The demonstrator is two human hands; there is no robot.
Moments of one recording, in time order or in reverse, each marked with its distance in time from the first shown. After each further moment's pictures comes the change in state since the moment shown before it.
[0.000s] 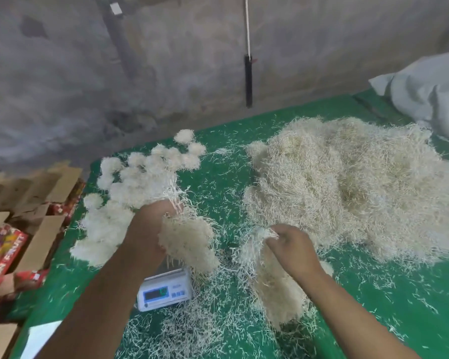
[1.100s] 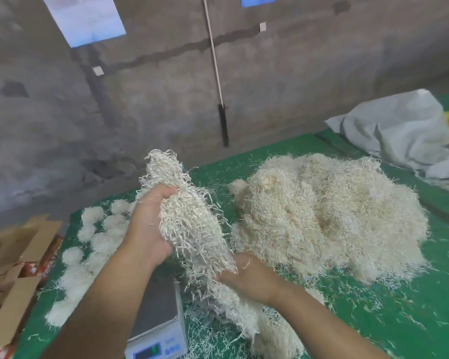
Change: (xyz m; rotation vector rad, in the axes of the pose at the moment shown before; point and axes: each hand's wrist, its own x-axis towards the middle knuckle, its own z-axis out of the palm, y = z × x) left_hand 0.023 0.098 0.033 -0.412 0.046 0.001; right_hand -0.007 -0.092 -0.004 0.060 -0.401 0.031
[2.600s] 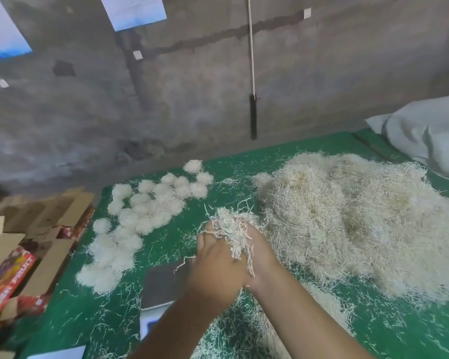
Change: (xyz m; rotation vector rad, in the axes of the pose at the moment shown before) left_hand -0.046 -0.110 0.012 1.385 0.138 0.037; right_hand 0.014 -0.061 0.019 1.382 -0.091 0.161
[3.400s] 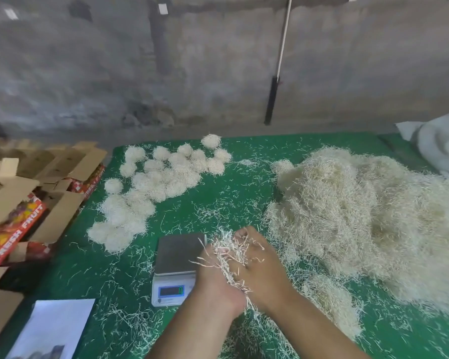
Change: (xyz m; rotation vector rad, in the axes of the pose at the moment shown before) left_hand -0.016 -0.075 -0.009 -1.828 -0.193 -0.800; right_hand -0.004 0.085 0.011 -1.516 0.012 -0.539
